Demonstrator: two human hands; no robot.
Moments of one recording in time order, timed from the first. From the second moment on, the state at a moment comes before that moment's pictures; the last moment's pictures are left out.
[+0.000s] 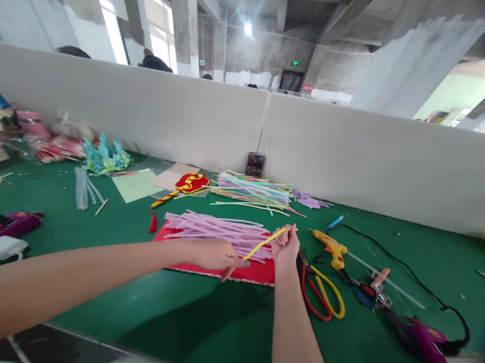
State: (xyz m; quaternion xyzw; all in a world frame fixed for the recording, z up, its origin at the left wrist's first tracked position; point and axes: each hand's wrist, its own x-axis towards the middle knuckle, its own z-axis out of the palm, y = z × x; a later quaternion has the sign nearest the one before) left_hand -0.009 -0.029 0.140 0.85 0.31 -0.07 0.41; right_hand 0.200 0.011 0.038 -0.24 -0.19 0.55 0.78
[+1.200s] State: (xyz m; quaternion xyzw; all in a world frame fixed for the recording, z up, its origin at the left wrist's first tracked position) left_hand -0.003 0.001 0.121 0.80 0.50 0.16 0.30; right_hand 0.165 -0.004 0.059 -0.26 -0.40 0.64 0.60
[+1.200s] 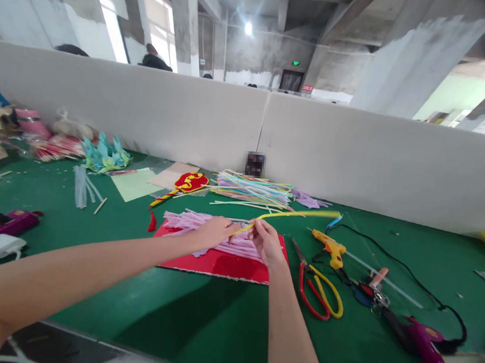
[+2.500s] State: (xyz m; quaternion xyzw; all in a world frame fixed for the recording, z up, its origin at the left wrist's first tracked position) left_hand -0.007 0.001 0.104 0.69 0.32 0.07 0.65; right_hand 0.181 0.005 0.054 -0.28 -0.33 0.57 0.70
